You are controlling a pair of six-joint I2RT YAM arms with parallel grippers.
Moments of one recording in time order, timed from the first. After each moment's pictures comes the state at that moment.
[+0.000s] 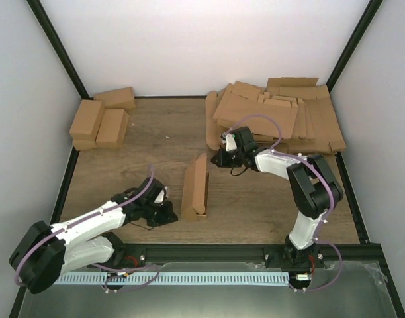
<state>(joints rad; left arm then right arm) -0.71 1.06 0.43 -0.46 0.41 -0.87 0.47 1.74 0.97 -0.06 -0.48 0.46</state>
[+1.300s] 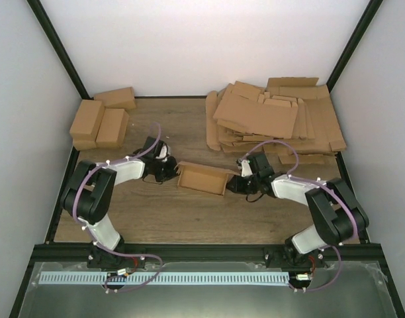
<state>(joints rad) -0.38 1.70 0.83 -0.19 0.46 -0.75 0.45 1.51 0.61 -0.04 -0.49 0.51</state>
